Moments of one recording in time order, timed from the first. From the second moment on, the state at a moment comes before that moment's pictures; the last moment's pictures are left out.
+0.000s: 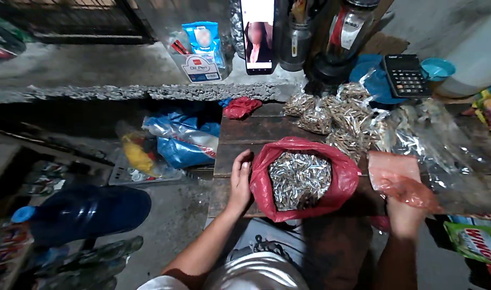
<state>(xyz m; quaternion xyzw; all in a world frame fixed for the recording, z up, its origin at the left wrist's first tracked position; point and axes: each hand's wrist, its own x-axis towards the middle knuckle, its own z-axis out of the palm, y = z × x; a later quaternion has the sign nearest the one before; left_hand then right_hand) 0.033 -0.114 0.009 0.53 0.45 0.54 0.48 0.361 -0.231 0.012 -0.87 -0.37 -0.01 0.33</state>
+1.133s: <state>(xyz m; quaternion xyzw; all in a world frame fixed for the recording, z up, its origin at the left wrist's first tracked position) 0.251 -0.188 0.045 0.42 0.19 0.25 0.85 0.344 -0.262 0.064 -0.79 -0.54 -0.10 0.27</state>
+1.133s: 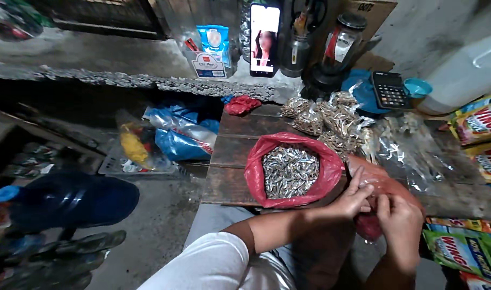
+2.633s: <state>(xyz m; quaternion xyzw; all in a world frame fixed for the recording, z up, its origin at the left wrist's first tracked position) 0.056 -0.172 0.095 0.60 0.22 0.46 0.62 0.240 -0.241 0.121 -0.50 -0.61 0.29 0.54</state>
